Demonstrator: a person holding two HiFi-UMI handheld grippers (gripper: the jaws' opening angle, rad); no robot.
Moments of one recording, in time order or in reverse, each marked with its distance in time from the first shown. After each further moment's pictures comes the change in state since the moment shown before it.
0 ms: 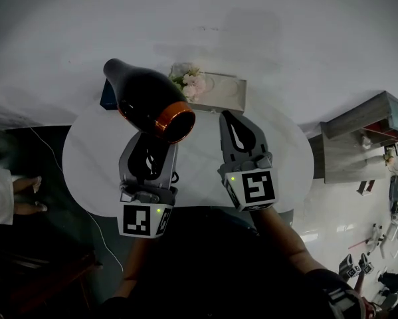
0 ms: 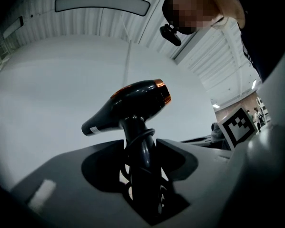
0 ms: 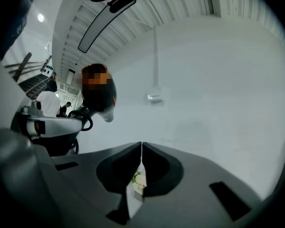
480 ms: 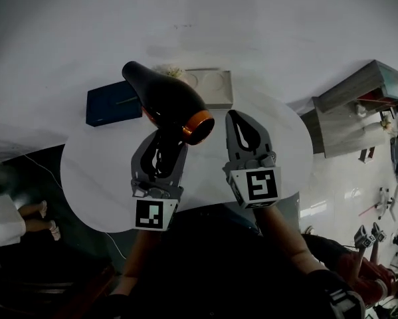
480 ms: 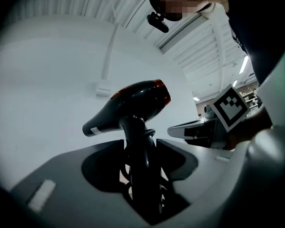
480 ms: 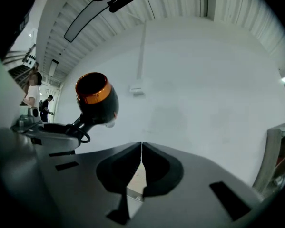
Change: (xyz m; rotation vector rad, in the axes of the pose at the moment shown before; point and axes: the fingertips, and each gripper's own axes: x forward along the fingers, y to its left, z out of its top) left arm 0.036 -0.031 -0.064 0.035 0.185 -0.238; right arm -0.009 -0.043 -0.029 0.022 0.073 -0.199
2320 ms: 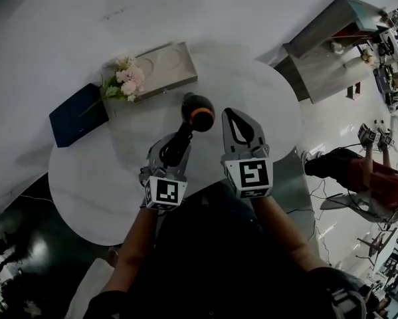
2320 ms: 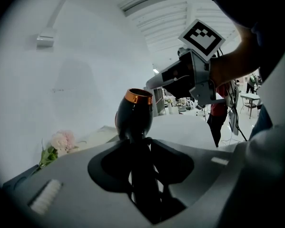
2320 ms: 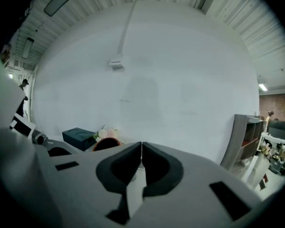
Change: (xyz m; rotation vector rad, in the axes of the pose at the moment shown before) left arm 0.025 -0.103 -0.179 0.244 0.320 -0.484; right arm -0.063 -0.043 -0.109 0.041 0.257 -0.265
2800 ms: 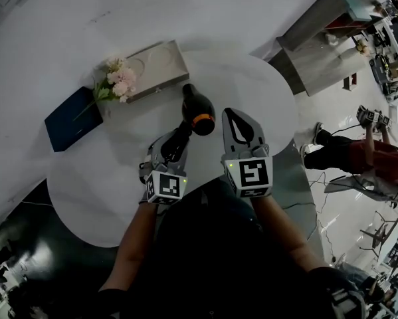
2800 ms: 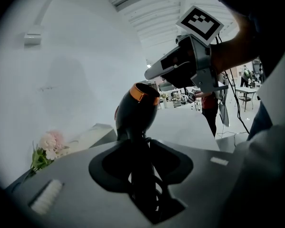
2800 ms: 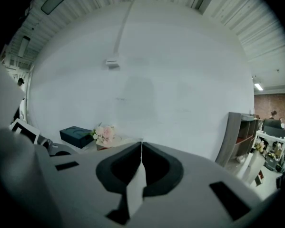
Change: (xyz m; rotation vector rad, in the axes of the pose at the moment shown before) left arm 0.020 -0.018 -0.012 0.062 0.051 -0.051; right arm -0.016 -0.014 -0.012 0.020 0.018 -0.037
